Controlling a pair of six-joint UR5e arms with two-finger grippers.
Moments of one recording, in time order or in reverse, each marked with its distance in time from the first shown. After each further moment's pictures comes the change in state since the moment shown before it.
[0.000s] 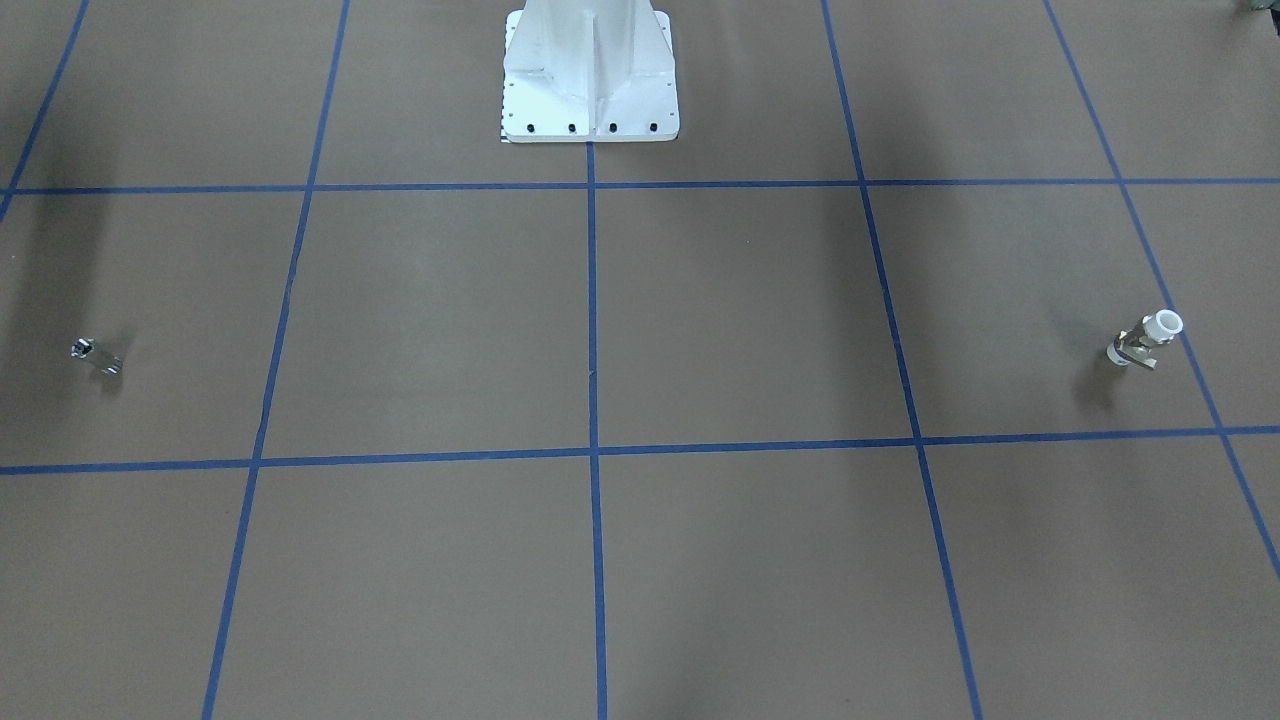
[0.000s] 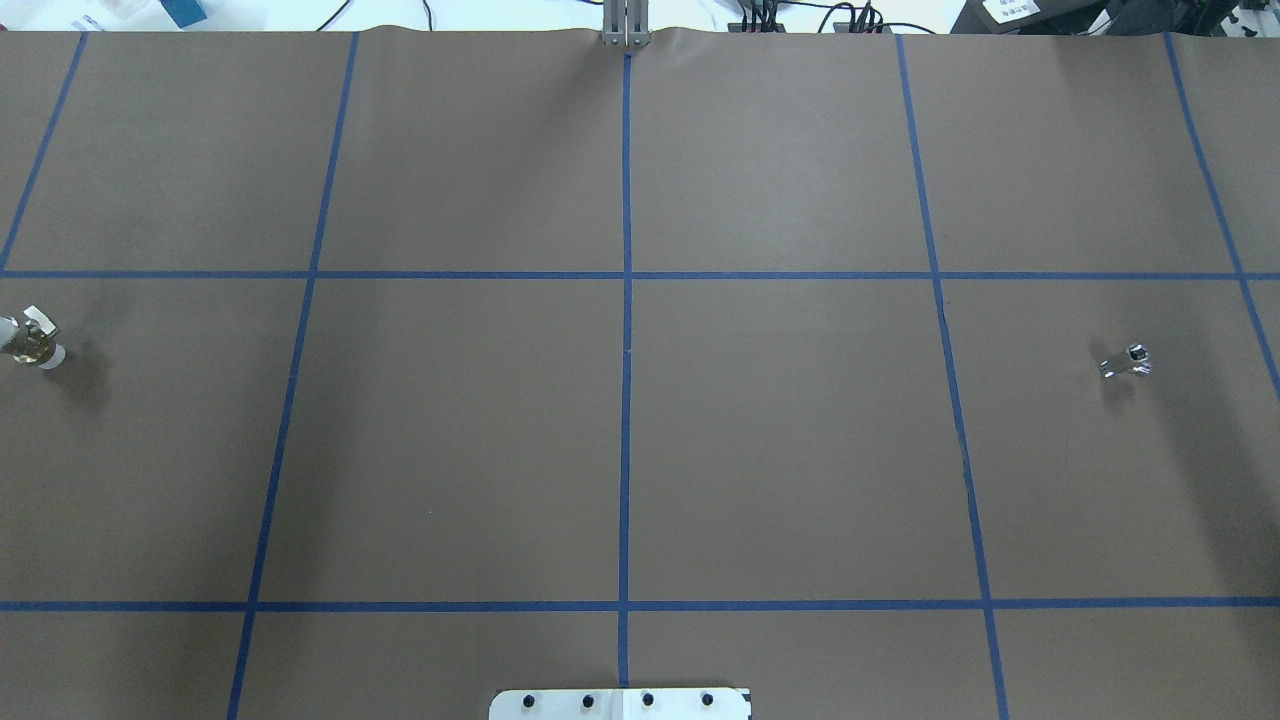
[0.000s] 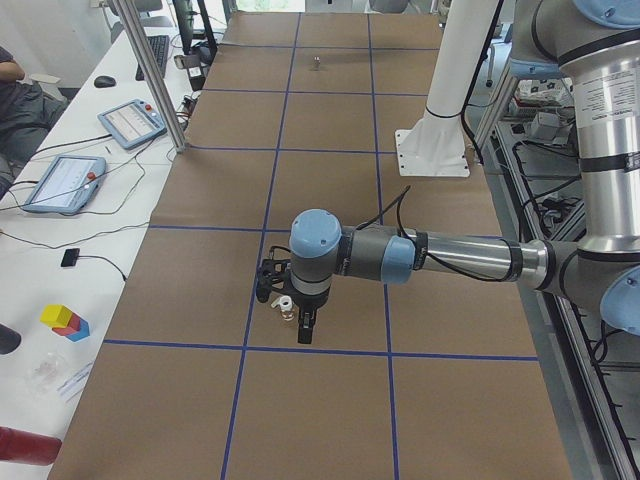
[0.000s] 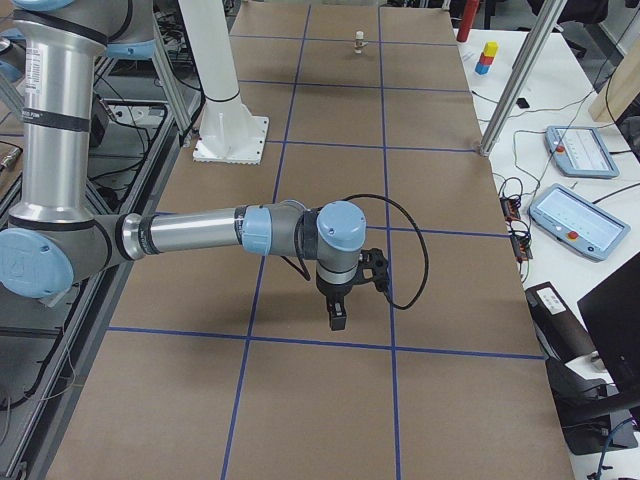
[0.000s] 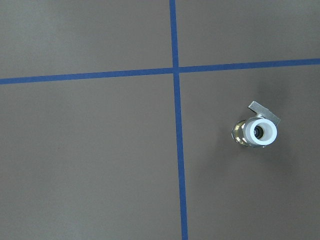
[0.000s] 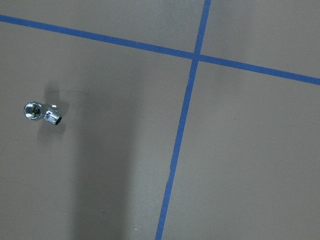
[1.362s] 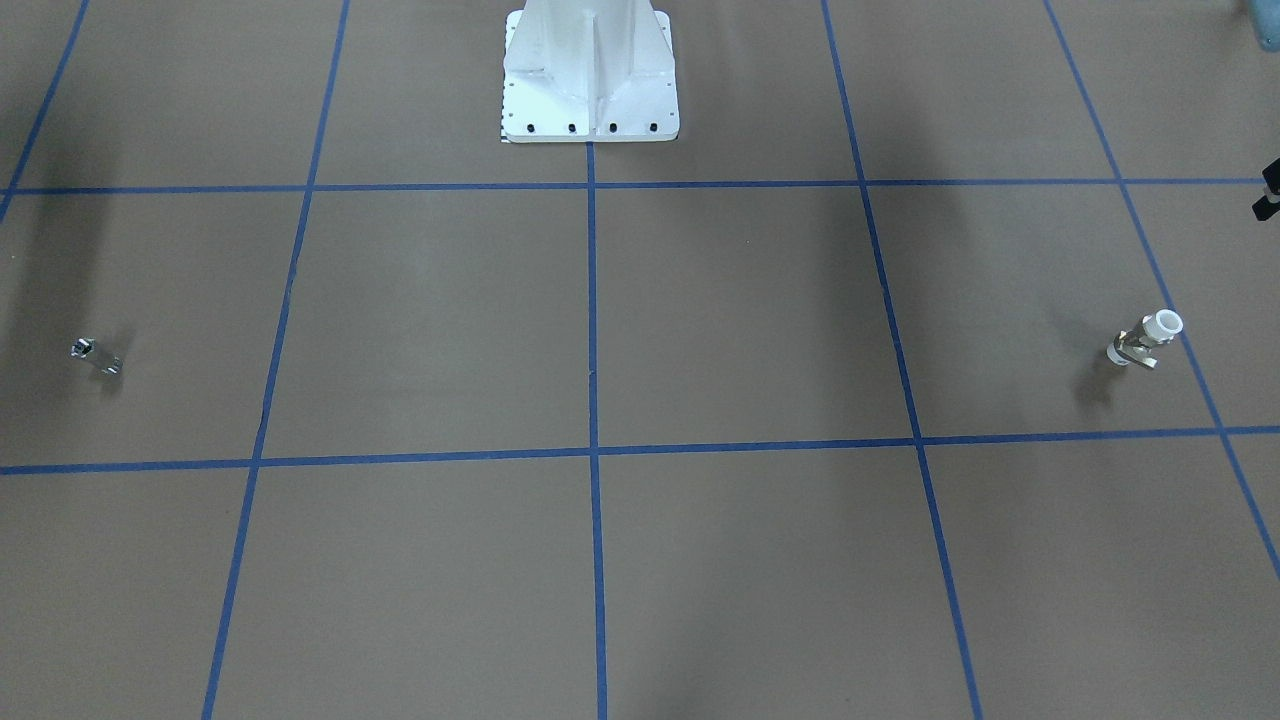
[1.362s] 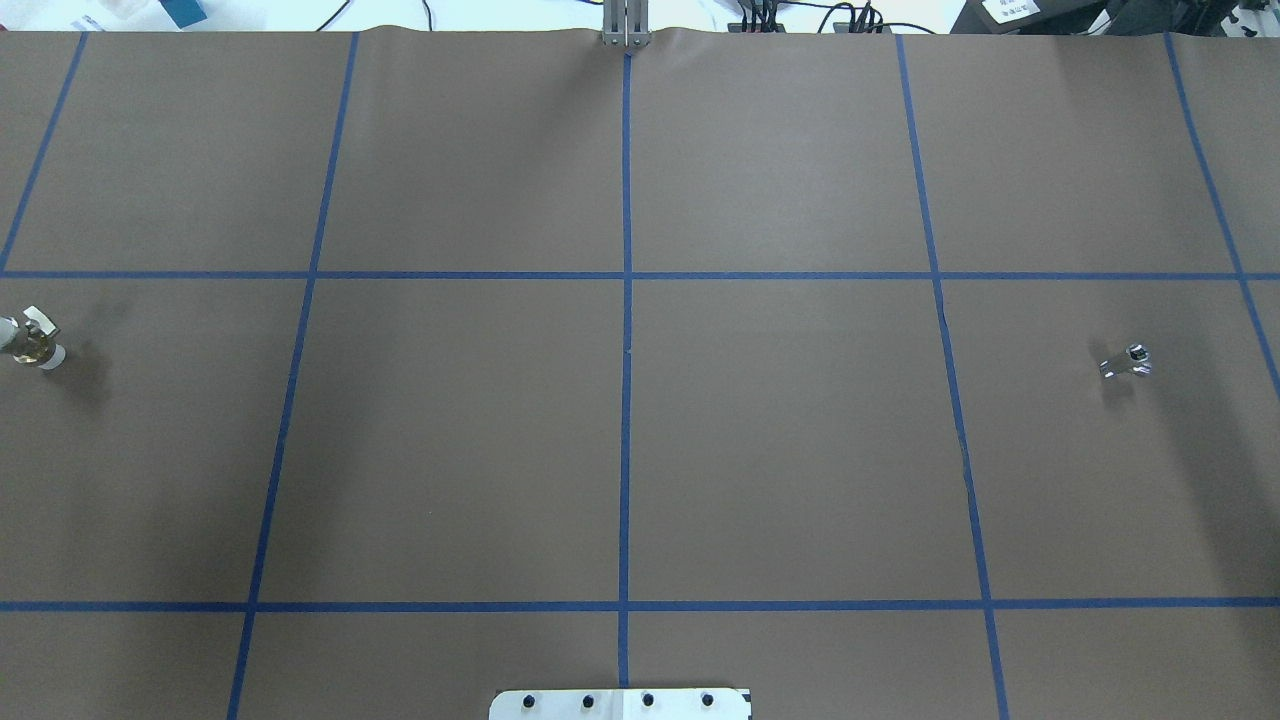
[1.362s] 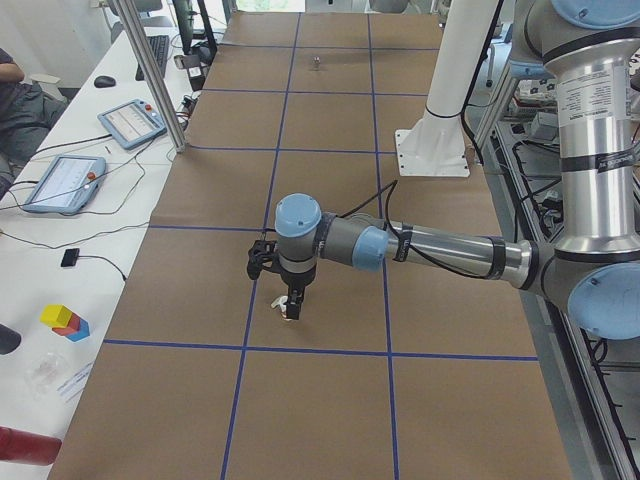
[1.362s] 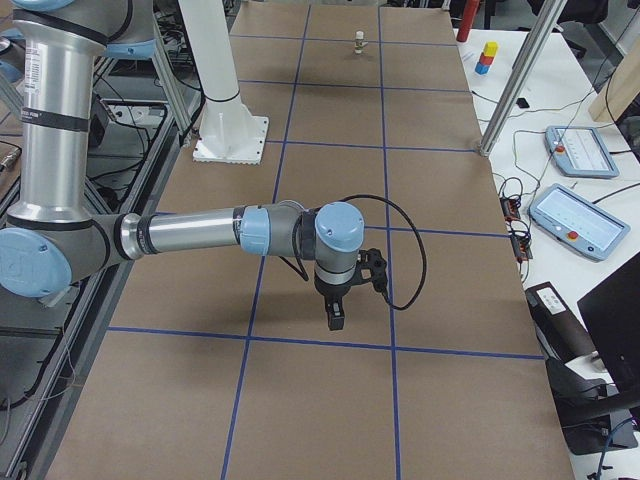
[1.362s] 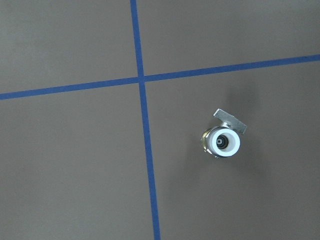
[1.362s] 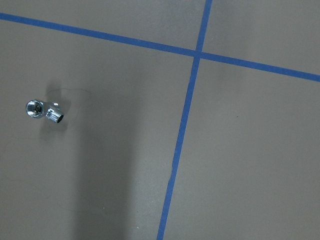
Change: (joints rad) left arm 0.161 -0.078 0.036 -0.067 -0.007 -0.157; right arm 0.000 -0.008 0.003 0.000 0.007 0.000
